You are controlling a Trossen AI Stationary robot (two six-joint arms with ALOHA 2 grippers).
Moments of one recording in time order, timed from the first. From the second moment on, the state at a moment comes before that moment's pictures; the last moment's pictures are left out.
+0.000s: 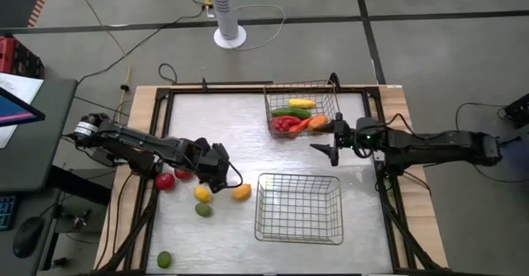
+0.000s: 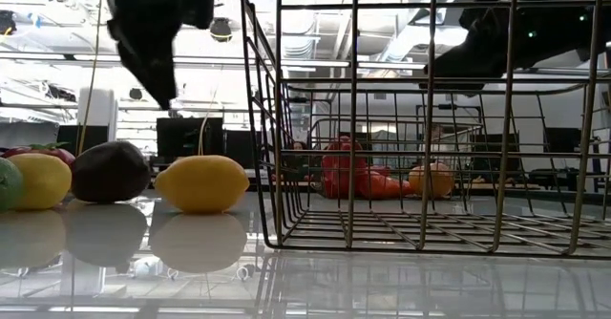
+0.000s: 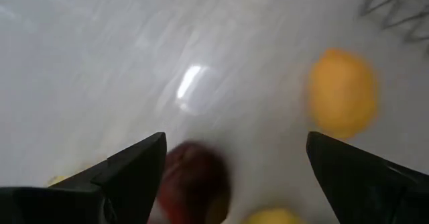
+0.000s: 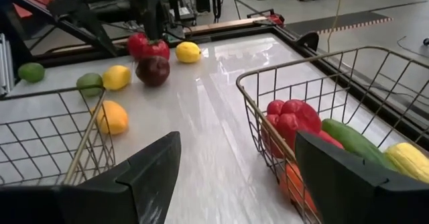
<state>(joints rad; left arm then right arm) -0.21 1.38 1.05 -0.96 -0.27 -0.69 -0.20 0.77 0.33 0.19 0.00 0.07</state>
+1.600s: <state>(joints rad) -0.20 1.39 0.68 -0.77 -0.31 -0.97 -0.17 0.82 0.33 0.26 0.00 0.05</state>
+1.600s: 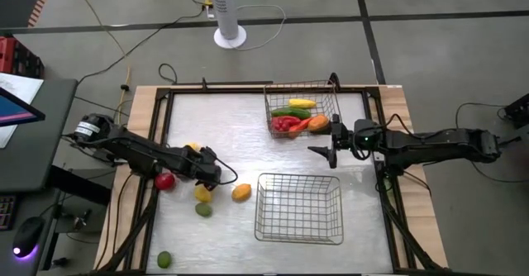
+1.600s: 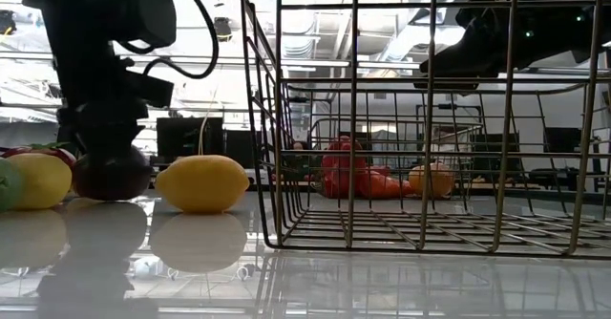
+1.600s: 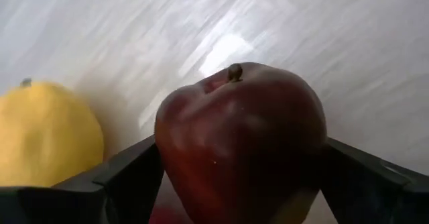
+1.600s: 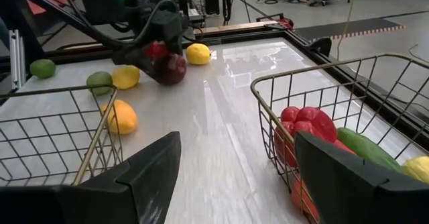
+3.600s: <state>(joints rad) -0.26 1.61 1.29 -0.57 -0.15 -0.31 -0.26 0.55 0.32 -0.01 0.02 0.08</state>
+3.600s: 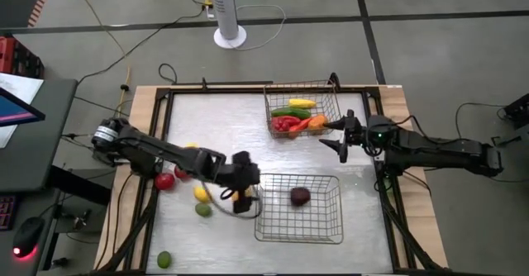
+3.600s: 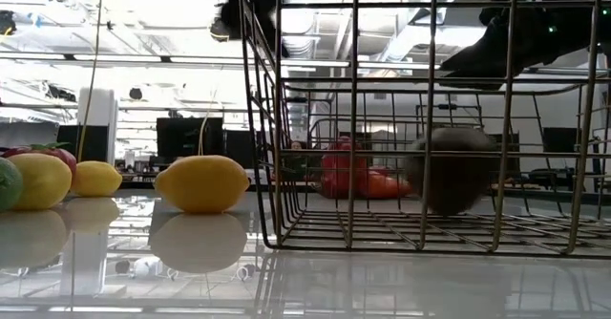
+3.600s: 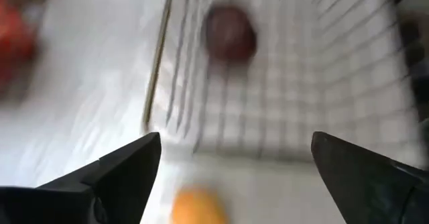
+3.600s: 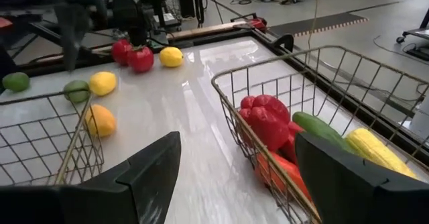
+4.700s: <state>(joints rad) -0.38 1.57 0.70 -0.01 -0.44 -0.72 -0.26 0.56 0.32 0.03 0.03 0.08</state>
